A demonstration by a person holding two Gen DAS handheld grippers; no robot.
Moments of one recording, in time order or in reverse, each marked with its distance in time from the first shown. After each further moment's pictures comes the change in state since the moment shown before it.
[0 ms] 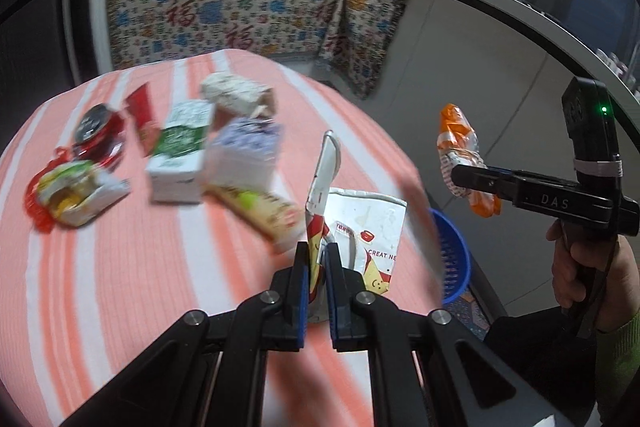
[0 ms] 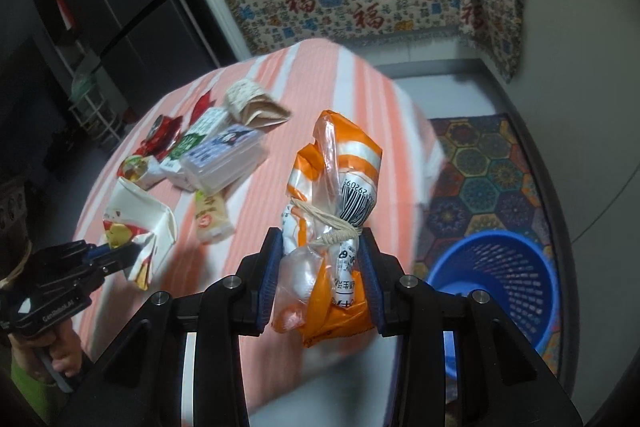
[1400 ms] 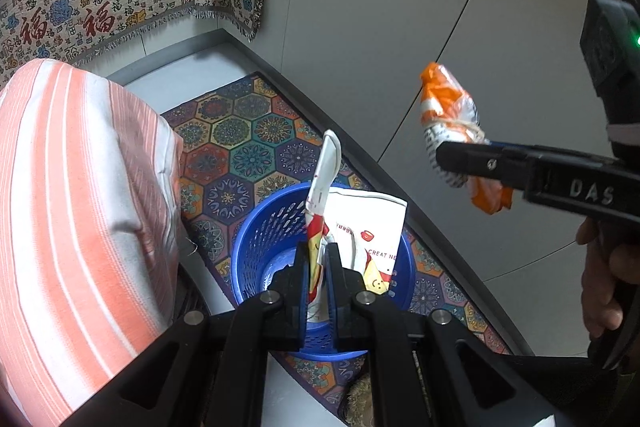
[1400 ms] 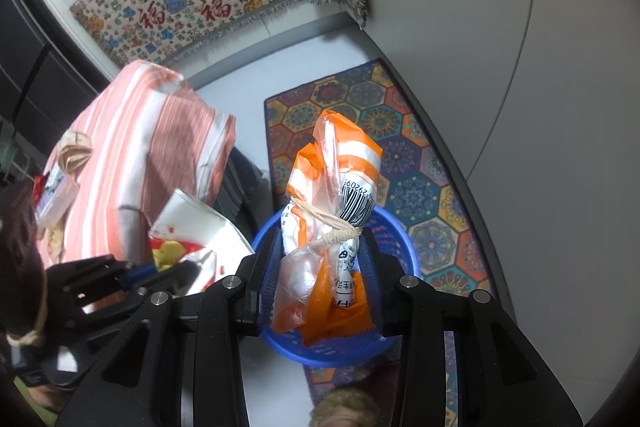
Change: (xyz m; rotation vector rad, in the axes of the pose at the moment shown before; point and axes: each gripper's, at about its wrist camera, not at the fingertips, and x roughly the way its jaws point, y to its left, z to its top) left arm 0.222 -0.188 0.048 0.214 0.244 -0.111; right arm -0.027 -0.221 -0.022 0.272 0.091 -0.193
